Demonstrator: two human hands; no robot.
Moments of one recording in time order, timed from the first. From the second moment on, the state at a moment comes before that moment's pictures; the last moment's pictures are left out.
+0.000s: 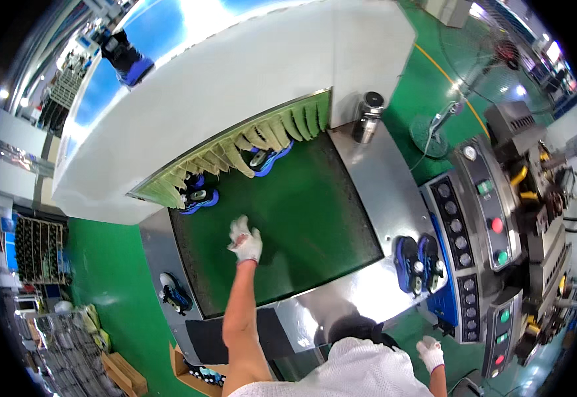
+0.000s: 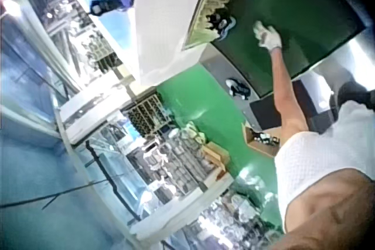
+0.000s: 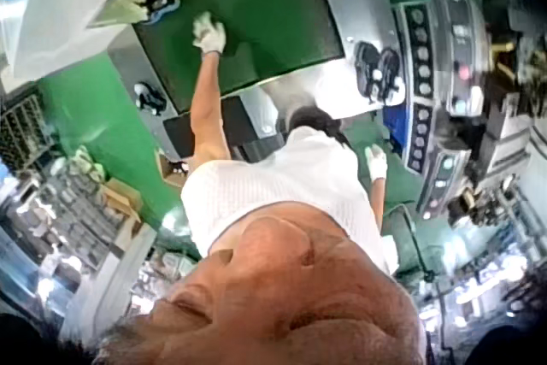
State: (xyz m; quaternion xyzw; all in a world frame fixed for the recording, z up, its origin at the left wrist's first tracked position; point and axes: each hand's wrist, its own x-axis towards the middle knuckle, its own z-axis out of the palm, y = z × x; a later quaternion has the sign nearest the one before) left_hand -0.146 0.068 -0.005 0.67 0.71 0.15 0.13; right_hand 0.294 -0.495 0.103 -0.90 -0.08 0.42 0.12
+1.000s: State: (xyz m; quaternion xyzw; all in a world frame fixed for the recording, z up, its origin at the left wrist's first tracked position) left_hand 0.096 -0.129 0.168 0.86 0.22 0.15 0.44; right_hand 0.238 -0.245 0.194 -0.77 -0.56 0.26 0.17
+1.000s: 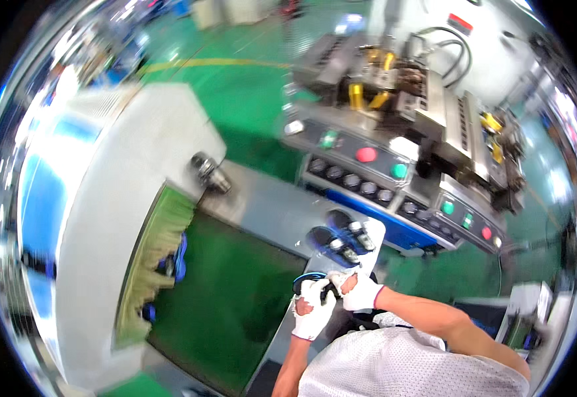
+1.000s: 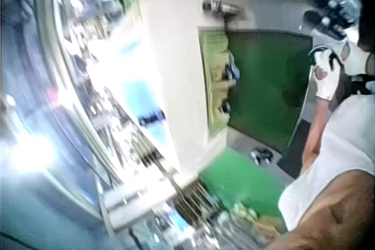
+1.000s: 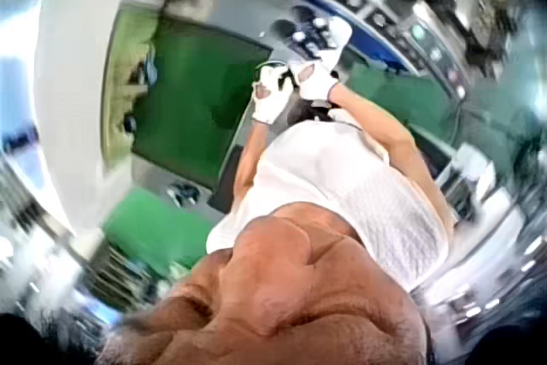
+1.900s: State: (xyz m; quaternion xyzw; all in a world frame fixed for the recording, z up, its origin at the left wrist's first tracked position) left_hand 0.758 -0.528 0.244 0.92 -0.05 0.07 0.38; right_hand 0.368 -0.698 0.292 -0.44 0.23 -0.05 0.86
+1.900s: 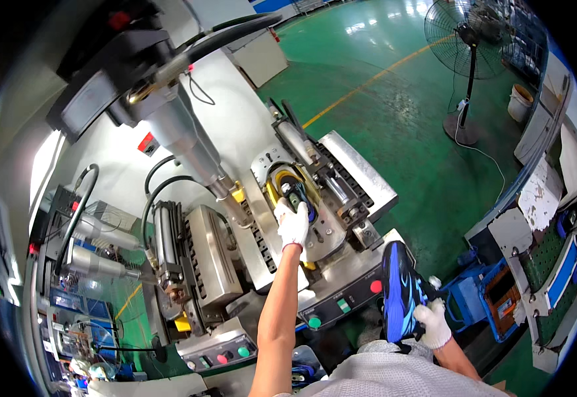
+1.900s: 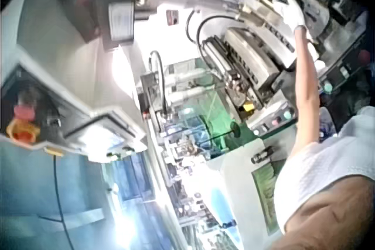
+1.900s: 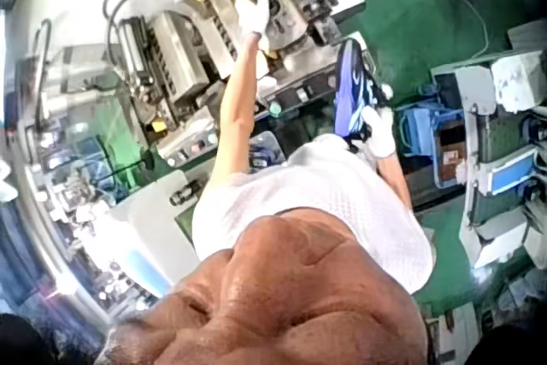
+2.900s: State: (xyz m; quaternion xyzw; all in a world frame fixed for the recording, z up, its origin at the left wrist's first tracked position) left_hand 0.290 -0.262 0.293 0.88 0.32 -0.07 0.36; right_hand 0.868 -0.576 0.170 -0.98 0.06 -0.10 0.17
